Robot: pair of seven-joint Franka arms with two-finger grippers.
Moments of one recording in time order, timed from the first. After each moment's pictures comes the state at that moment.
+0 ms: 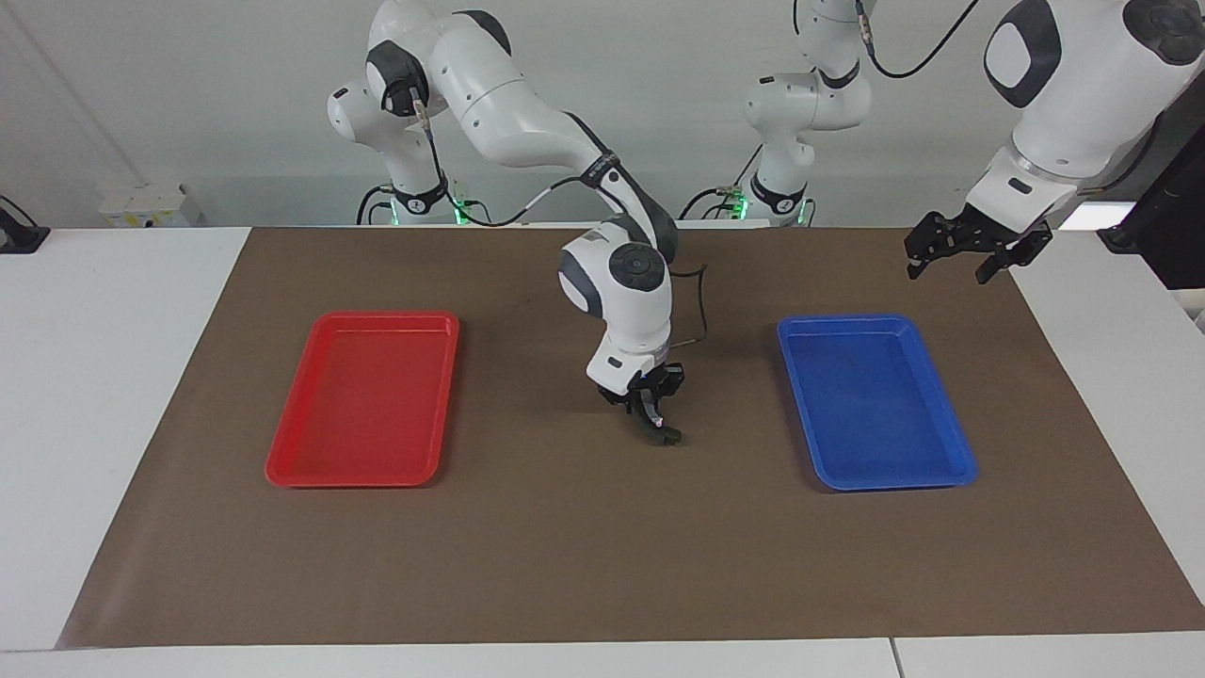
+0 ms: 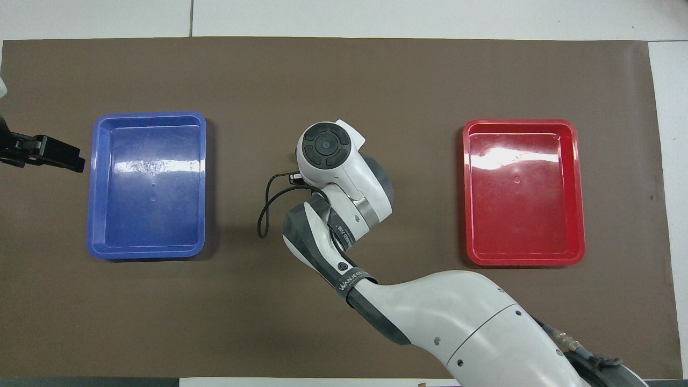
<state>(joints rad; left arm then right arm) -0.07 0.03 0.02 -1.57 -0.01 1.55 0.13 0.63 0.67 0.02 -1.45 0.05 2.19 0.52</state>
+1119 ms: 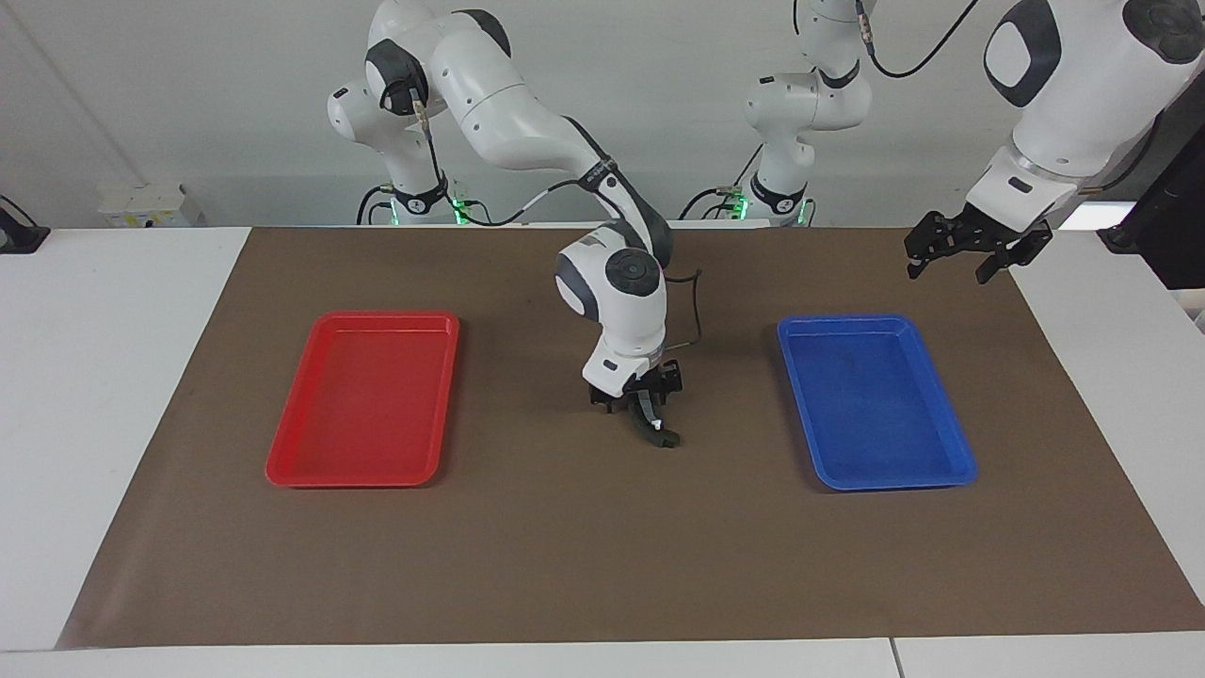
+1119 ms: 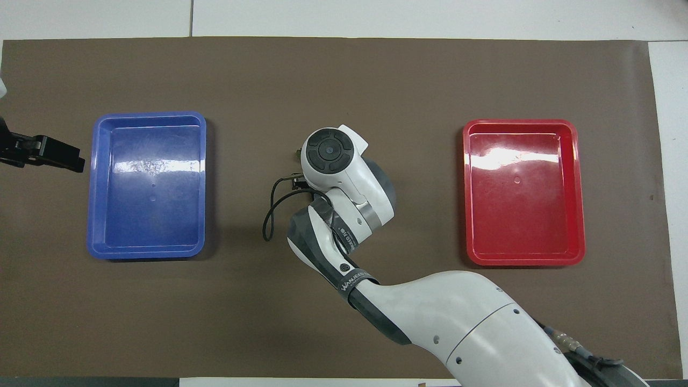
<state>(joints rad) -0.07 0.03 0.02 -1.58 -0.01 1.55 0.13 0.63 0.66 0.01 -1.50 0.04 2.22 0.52</state>
